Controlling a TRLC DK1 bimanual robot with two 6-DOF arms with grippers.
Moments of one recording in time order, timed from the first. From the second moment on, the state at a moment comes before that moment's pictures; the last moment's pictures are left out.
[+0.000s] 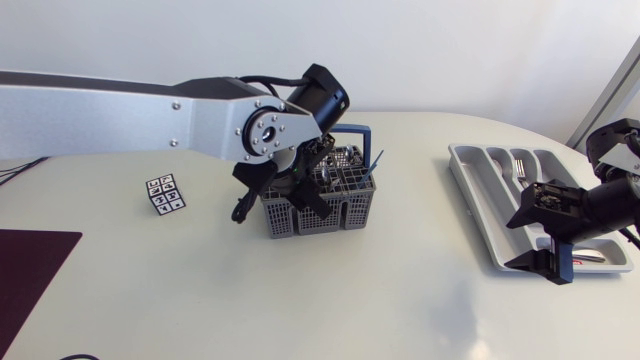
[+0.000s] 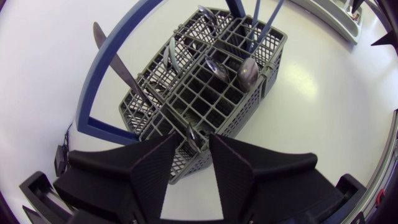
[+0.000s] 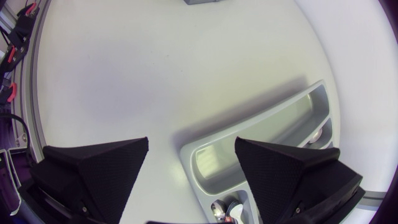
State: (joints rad) left arm -0.76 1.84 1.41 -0.65 -0.41 0.13; right arm -0.30 1.45 0.88 -0.77 -0.28 -1.44
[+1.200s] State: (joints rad) left arm -0.76 1.87 1.50 -0.77 -0.50 0.11; right arm -0.17 1.38 0.79 -0.75 -0.28 -1.39
